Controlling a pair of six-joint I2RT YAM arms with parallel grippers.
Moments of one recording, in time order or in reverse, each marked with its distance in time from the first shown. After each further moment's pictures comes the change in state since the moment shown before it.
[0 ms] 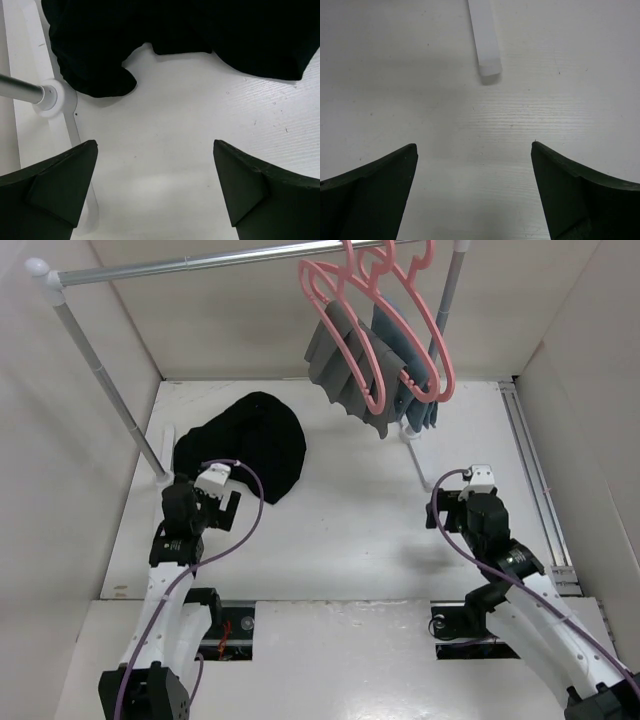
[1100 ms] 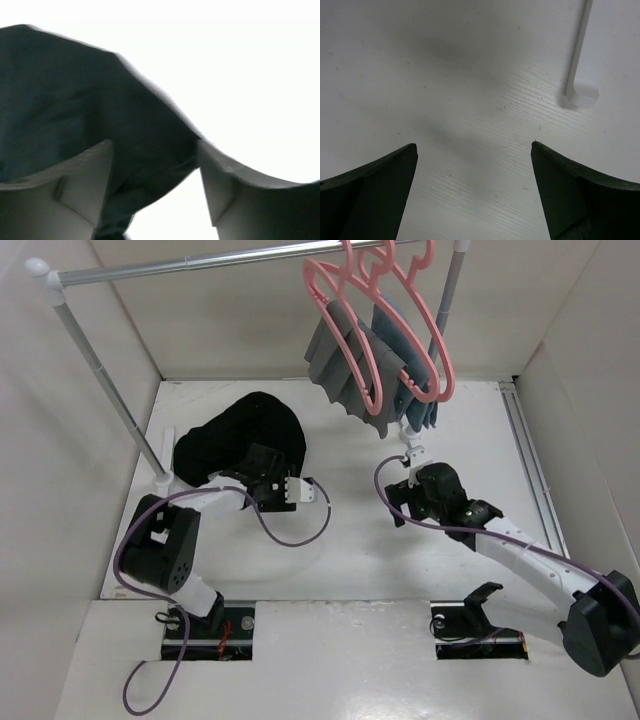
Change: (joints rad) left arm -0.434 0.830 0.389 0.024 0.104 0.796; right arm 0.163 0.502 0.221 0.045 -0.150 -0.161
